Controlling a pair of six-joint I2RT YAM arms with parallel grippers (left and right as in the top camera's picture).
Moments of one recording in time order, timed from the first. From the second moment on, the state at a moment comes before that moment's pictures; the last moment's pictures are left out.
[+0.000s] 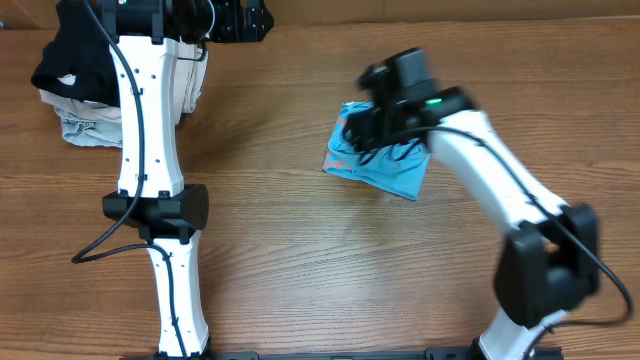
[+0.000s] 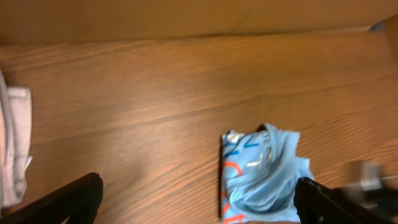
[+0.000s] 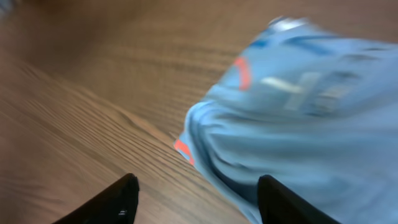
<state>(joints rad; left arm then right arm) -0.07 2.42 3.00 -1.50 0.40 -0.08 0.41 1.90 1.52 -0.73 -0.27 0.09</state>
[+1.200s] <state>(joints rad) -0.07 2.42 3.00 -1.54 0.16 -0.02 0.54 2.01 1.51 -0.72 0.03 -0.08</state>
